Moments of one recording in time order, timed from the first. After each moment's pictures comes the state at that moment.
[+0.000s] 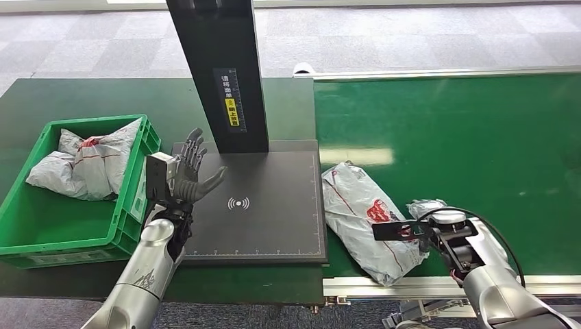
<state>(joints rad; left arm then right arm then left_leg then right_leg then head) -0.50 -0.10 -0.04 -0.86 0.02 -0.09 -0.49 -0.75 -0.23 0.54 -0.37 1.34 0.37 0.00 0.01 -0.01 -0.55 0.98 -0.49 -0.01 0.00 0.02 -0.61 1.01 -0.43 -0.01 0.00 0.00</state>
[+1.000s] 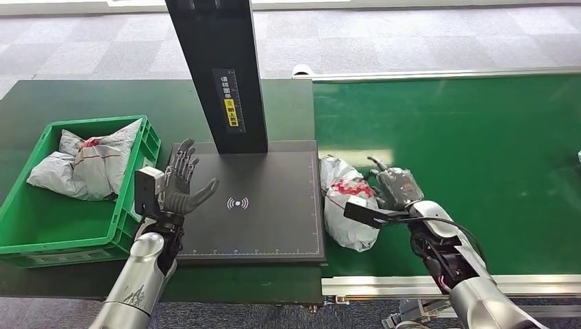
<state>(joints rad) -0.40 -0.06 -0.04 -0.97 0.05 -0.12 -0.49 -0.67 -0.20 0.58 -0.58 0.83 -0.32 -0.28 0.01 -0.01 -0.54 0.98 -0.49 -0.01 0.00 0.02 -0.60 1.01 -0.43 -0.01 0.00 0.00</state>
